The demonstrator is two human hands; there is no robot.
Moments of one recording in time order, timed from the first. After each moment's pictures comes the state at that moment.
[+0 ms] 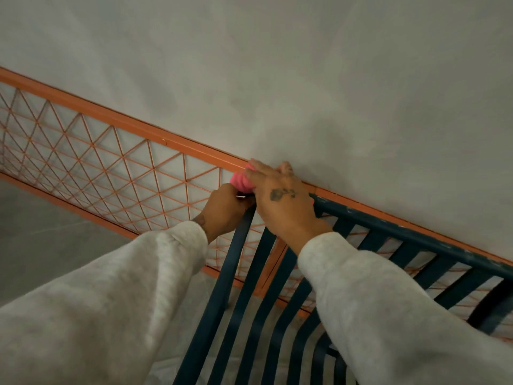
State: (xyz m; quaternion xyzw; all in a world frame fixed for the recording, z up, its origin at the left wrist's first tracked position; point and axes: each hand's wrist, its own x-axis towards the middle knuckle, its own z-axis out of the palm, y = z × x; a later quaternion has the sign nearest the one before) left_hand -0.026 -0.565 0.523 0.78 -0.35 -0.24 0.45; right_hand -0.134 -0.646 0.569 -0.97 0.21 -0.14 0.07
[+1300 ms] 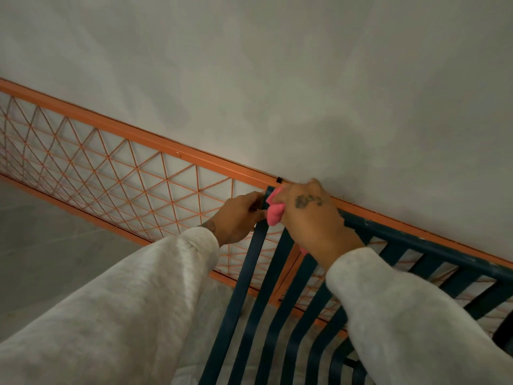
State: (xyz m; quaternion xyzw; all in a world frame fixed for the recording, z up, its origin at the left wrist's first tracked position) left_hand -0.005 -0.563 0.524 0.76 -0.44 -0.28 0.39; right_hand -0.129 -0.661 0.569 -0.94 0.26 -0.05 0.23
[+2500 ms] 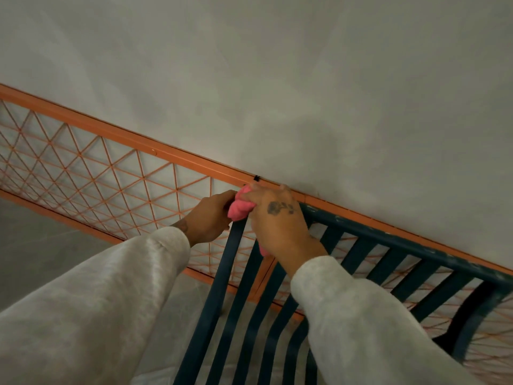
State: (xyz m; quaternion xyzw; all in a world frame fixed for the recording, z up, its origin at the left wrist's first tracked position) left_hand -0.003 -0.558 0.524 0.77 -0.48 -0.24 0.35; right_hand -0.136 -0.634 0.577 -0.93 0.28 -0.08 0.23
